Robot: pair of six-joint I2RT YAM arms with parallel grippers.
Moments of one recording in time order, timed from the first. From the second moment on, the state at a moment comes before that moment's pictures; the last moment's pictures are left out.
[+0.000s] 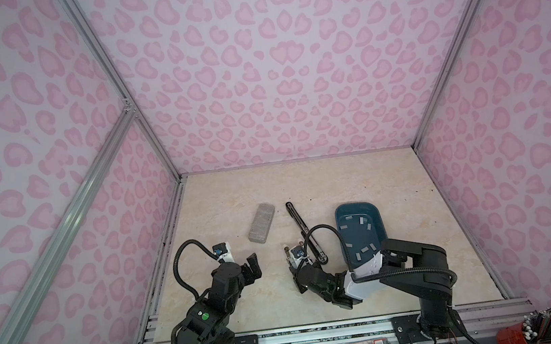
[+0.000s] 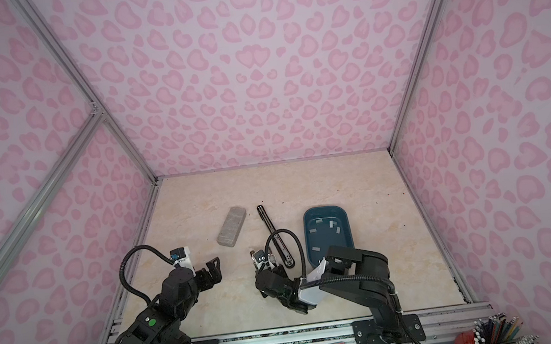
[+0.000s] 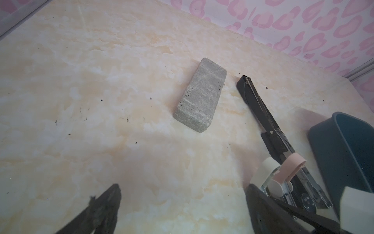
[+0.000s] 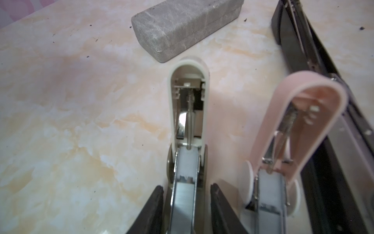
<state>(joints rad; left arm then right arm) -0.56 0.49 0.30 -0.39 -0.36 -0.60 1.20 1.92 0.71 0.55 0.49 0.46</state>
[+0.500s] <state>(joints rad) -0.56 0.49 0.30 -0.39 -0.36 -0.60 1.20 1.92 0.68 0.59 0.48 0.48</state>
